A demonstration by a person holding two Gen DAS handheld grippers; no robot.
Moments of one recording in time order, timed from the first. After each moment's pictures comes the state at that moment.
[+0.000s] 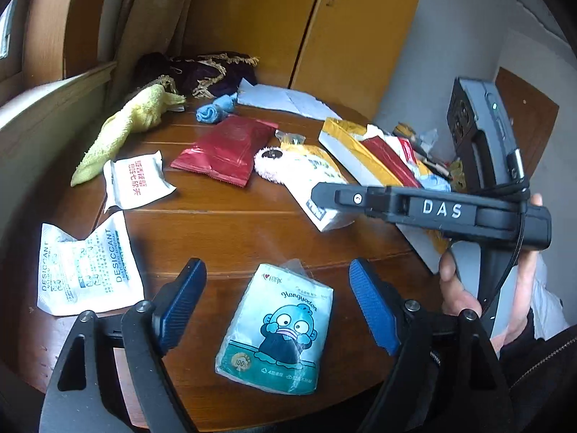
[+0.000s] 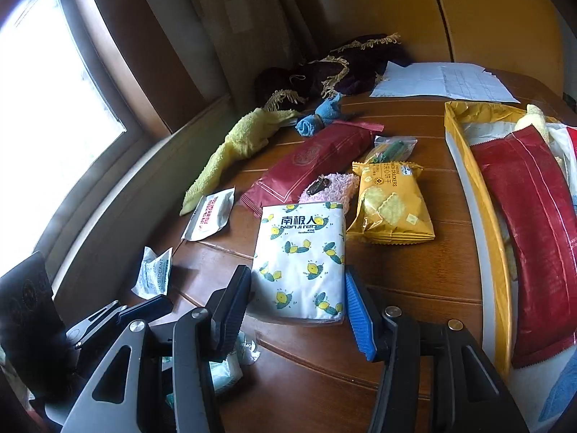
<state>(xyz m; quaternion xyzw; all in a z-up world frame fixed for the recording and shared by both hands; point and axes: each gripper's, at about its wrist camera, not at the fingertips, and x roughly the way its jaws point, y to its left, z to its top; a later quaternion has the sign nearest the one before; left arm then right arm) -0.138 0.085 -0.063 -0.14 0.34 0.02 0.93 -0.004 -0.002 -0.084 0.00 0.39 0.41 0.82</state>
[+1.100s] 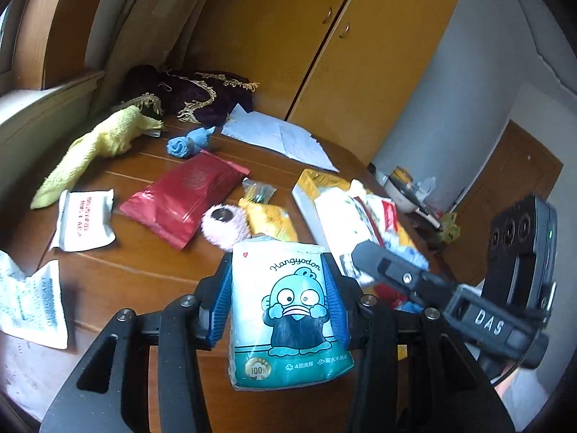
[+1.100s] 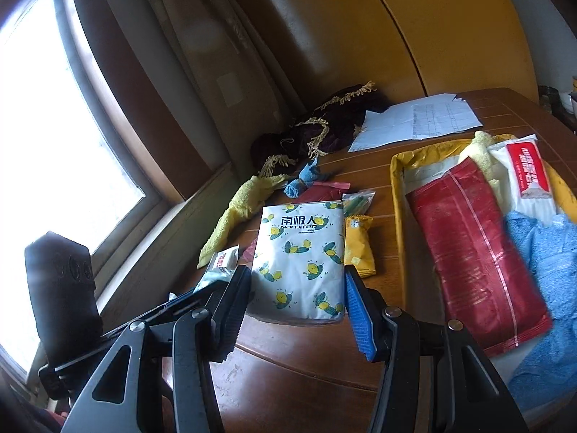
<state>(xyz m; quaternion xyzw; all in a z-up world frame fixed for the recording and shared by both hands) -0.075 0.065 -0.020 -0.25 0.27 0.04 0.93 0.001 -0.085 -0.041 0.10 0.32 0.41 0.85</state>
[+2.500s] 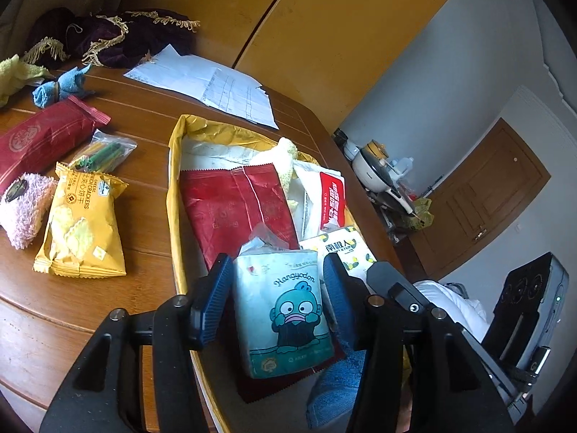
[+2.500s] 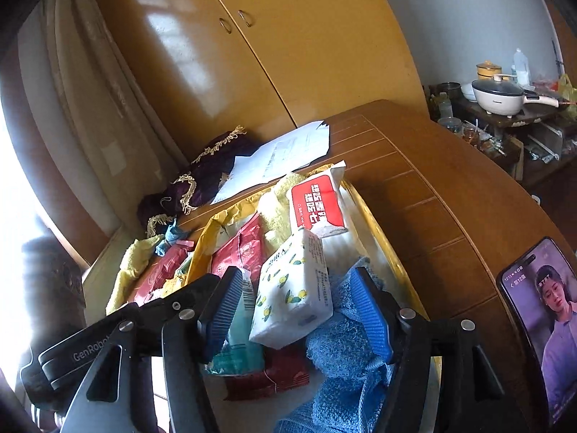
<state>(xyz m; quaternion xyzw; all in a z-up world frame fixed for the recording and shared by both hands) 0.058 -0.034 -0.041 -0.28 0.33 -0.01 0.90 0.071 -0.215 -0.054 0.14 0.31 0.24 0.91</state>
